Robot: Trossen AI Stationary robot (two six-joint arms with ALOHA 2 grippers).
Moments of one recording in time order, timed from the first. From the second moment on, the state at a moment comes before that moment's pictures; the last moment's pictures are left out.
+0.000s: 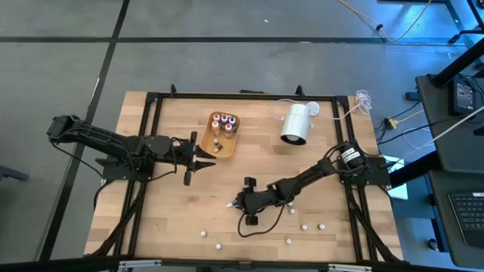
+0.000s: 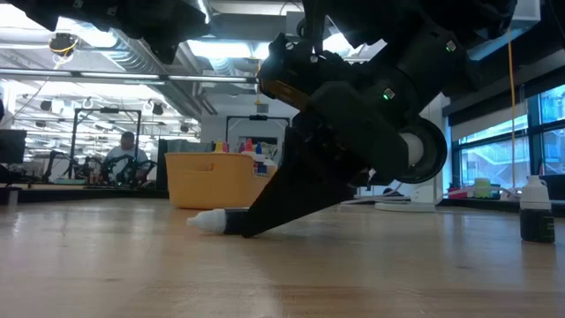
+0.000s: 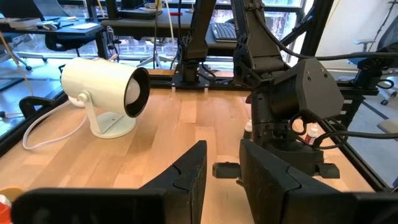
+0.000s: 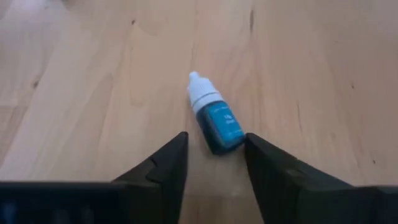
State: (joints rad) left arm -0.15 0.89 0.46 0.25 -0.14 -0.09; right arm 0.37 2.11 1.15 0.18 0.24 0.23
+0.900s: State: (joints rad) left arm -0.15 0.89 0.46 0.25 -0.14 -0.09; right arm 0.37 2.11 1.15 0.22 0.22 0.17
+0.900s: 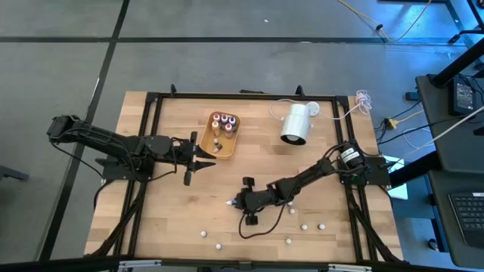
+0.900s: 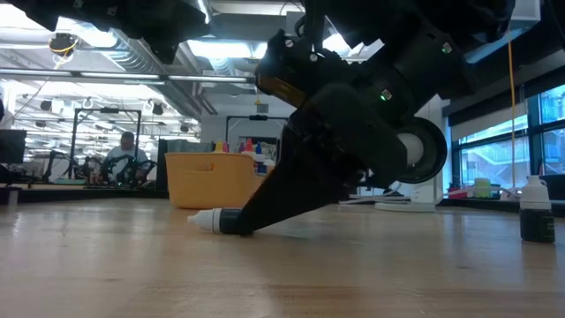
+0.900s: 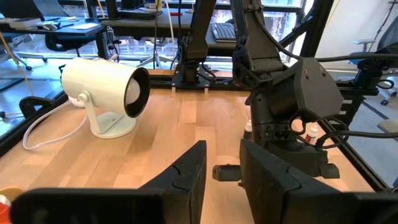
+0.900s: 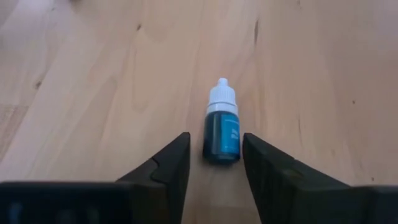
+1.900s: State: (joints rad) left arm -0.15 0.89 0.46 0.25 -0.14 -0.09; right arm 0.27 1.88 1.15 0.06 0.27 -0.04
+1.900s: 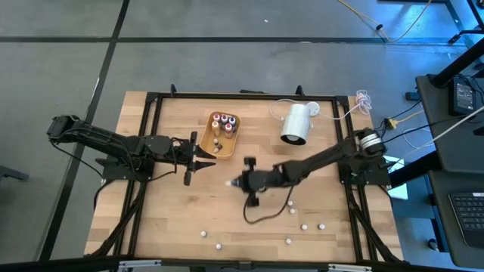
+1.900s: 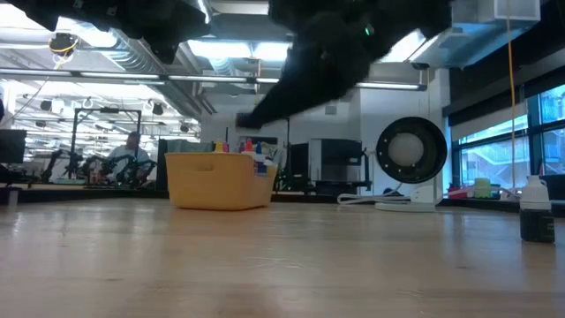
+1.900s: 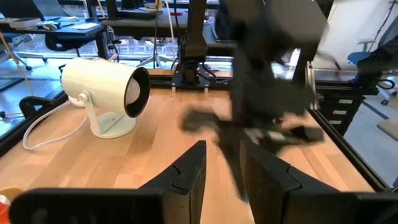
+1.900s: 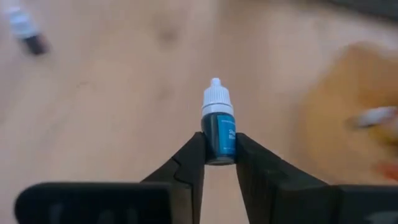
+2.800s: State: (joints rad) left arm -0.15 0.89 0.46 0.25 -0.14 -0.03; right arm -0.15 1.98 1.15 0.23 0.01 -0.17
